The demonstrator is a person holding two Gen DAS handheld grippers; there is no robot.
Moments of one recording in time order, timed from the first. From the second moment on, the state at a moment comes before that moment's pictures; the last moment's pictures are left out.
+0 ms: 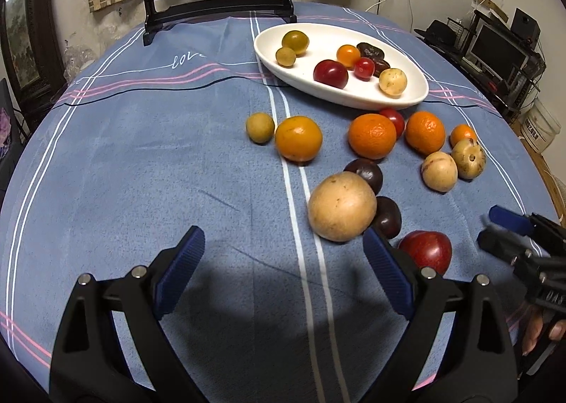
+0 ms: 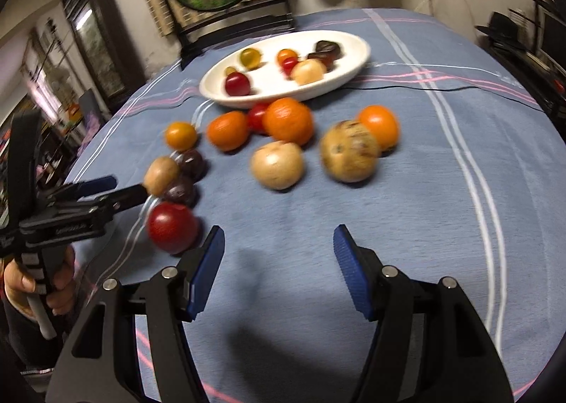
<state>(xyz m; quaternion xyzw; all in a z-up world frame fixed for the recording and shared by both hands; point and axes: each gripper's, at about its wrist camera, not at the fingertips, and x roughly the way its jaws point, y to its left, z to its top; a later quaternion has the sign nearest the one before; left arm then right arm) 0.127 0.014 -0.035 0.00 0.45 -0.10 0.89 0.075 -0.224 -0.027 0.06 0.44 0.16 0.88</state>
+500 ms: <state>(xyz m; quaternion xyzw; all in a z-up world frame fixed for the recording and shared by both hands) 0.124 0.032 -0.035 -0.01 0.45 -0.09 0.89 0.073 -0.161 -0.030 0.00 0.45 0.21 0.87</state>
